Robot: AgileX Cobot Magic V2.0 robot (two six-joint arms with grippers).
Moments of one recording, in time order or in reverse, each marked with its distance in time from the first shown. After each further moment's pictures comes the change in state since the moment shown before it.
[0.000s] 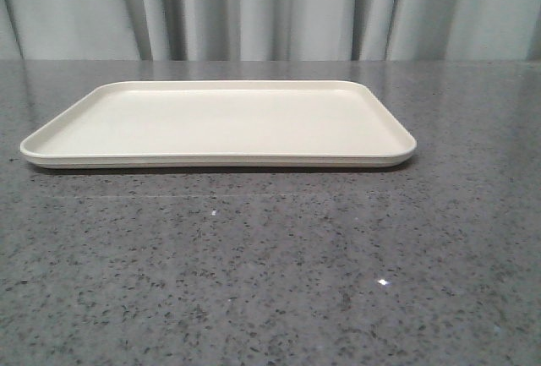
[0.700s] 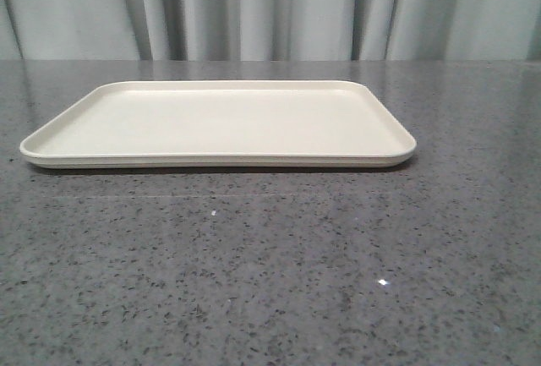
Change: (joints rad) left arm 0.000 0.108 0.087 0.000 -0.041 0.000; right arm 0.000 0.000 0.000 0.000 0.002 0.000
